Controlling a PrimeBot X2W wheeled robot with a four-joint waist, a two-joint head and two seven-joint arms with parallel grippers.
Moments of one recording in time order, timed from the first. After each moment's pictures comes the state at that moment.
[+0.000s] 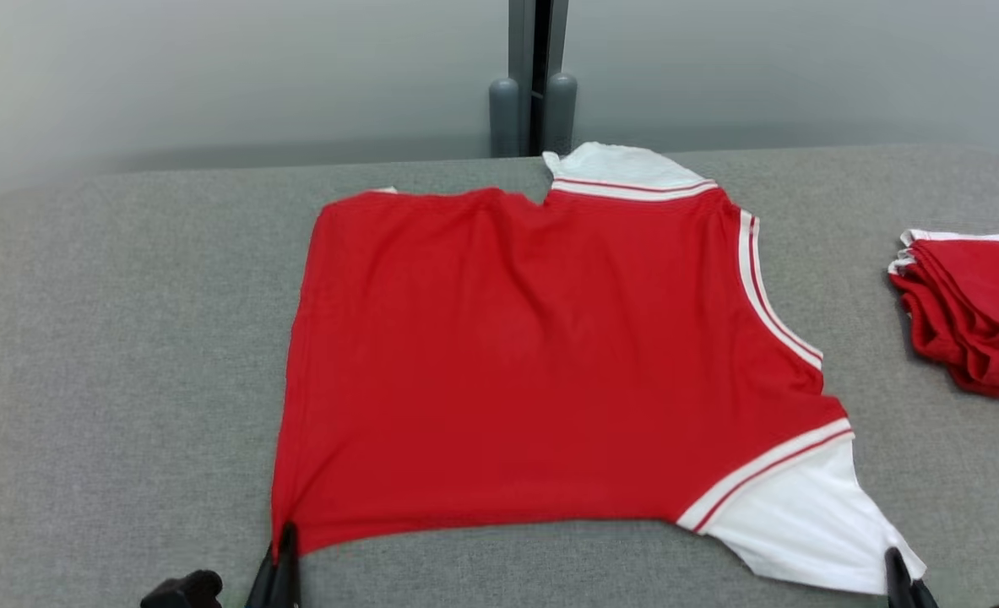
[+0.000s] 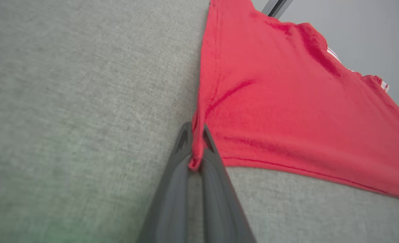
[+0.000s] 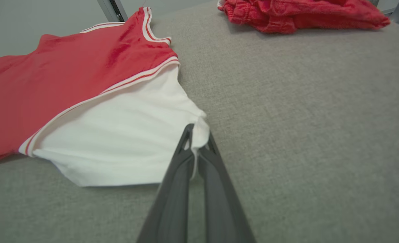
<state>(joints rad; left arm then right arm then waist) -0.07 0.06 -0.11 0.68 -0.53 -0.13 -0.27 0.12 -0.05 -0.17 0.36 0.29 0.13 -0.26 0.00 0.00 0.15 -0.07</state>
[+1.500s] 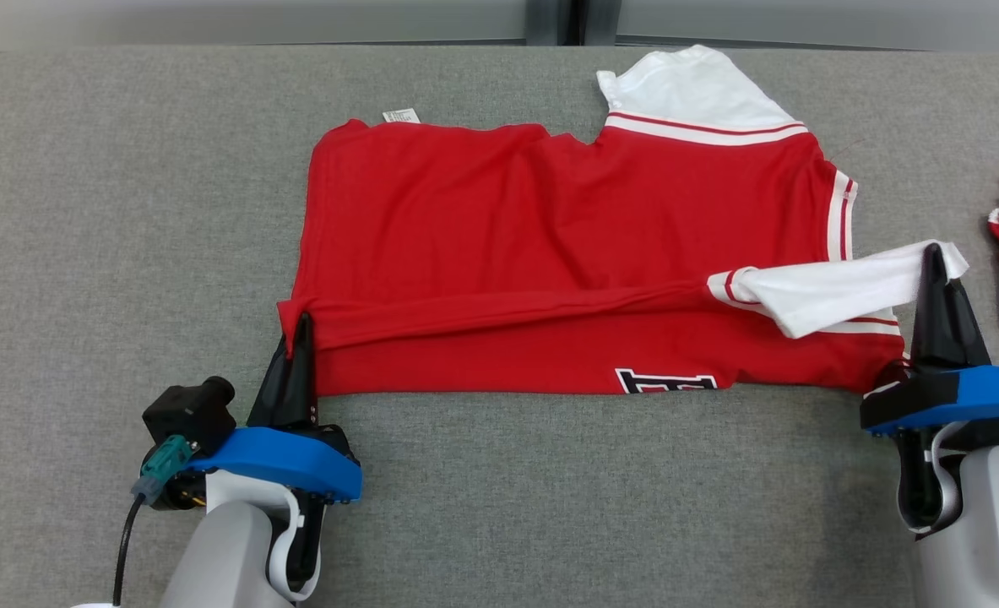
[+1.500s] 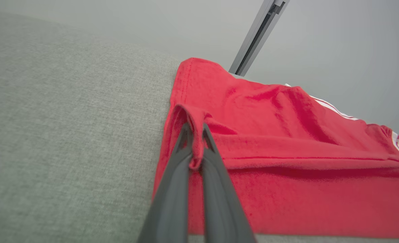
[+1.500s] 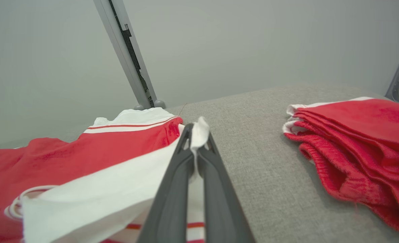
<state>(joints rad) -0.32 0.05 -0.15 0.52 -0.41 -0.13 -0.26 -0.41 -0.08 -0.23 0.44 0.22 0.13 -0.26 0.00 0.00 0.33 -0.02</state>
